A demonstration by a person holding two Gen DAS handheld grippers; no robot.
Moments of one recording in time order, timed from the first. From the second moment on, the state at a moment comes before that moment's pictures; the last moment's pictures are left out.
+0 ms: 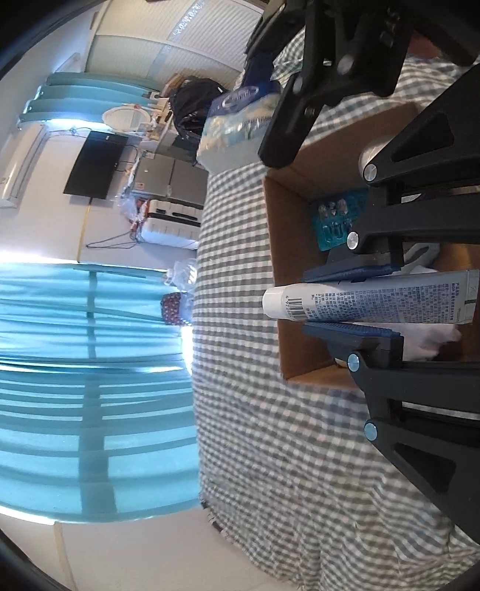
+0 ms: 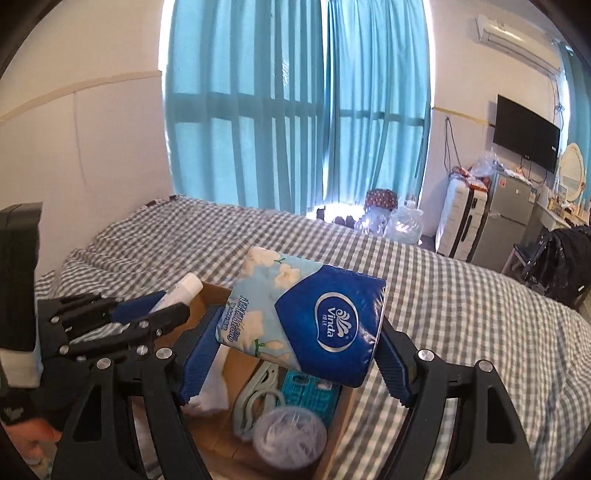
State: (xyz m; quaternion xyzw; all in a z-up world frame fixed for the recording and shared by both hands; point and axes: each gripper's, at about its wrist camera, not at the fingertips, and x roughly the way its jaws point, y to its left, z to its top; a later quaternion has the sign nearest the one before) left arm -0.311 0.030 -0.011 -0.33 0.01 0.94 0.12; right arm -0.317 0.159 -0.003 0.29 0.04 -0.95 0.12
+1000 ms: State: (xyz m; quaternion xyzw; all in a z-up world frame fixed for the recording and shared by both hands) left arm -0.213 0.023 0.059 -0.27 0.03 0.96 0.09; right arm -0.215 0.187 0.071 0.25 0.02 -0.97 0.07
